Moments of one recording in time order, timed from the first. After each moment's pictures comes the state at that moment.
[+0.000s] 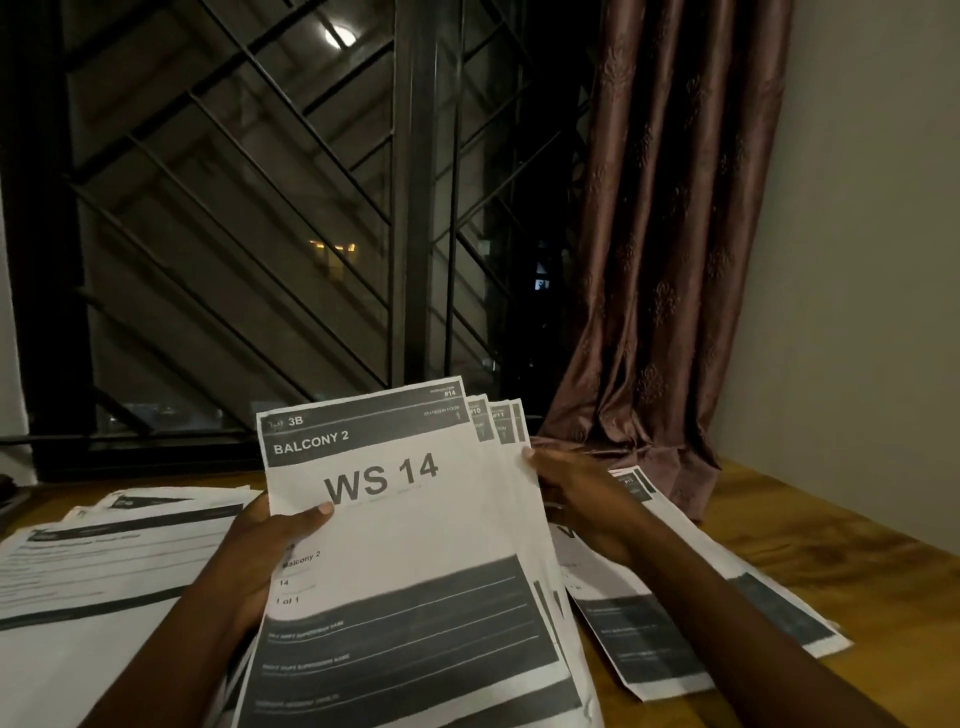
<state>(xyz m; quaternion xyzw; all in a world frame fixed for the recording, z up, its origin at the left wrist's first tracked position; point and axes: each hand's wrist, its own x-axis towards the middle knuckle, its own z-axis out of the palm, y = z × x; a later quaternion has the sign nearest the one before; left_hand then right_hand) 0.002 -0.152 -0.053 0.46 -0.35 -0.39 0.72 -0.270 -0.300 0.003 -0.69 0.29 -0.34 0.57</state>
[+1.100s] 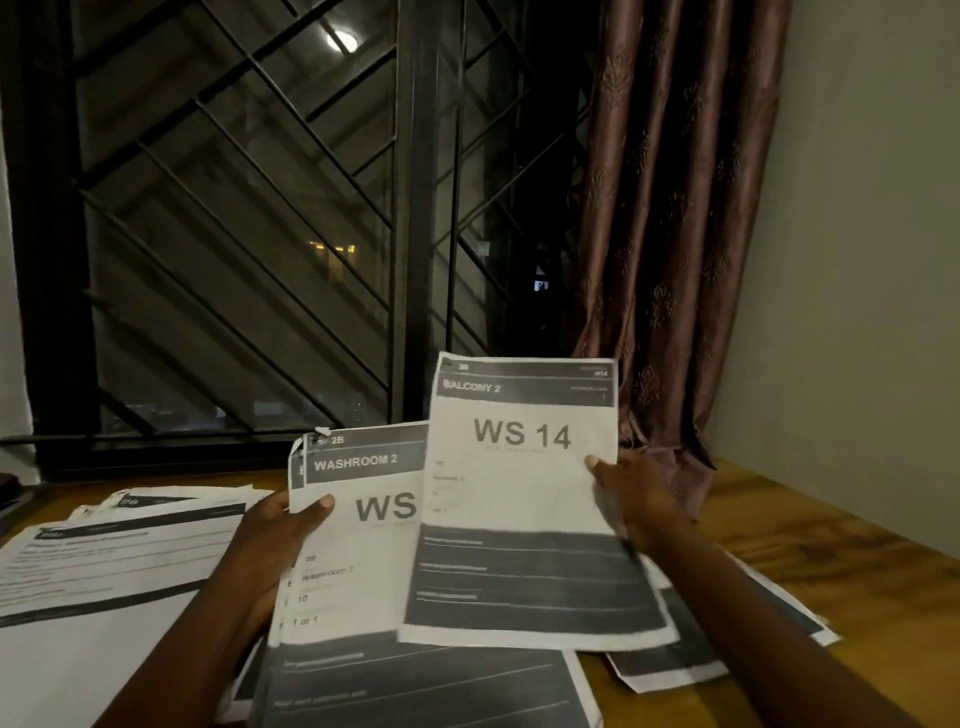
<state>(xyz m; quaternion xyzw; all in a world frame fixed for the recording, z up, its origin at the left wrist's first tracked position) -0.004 -0.153 -0.045 0.58 -0.31 -0.31 0.68 -0.295 -0.322 0.000 -0.61 0.45 -0.49 0.43</state>
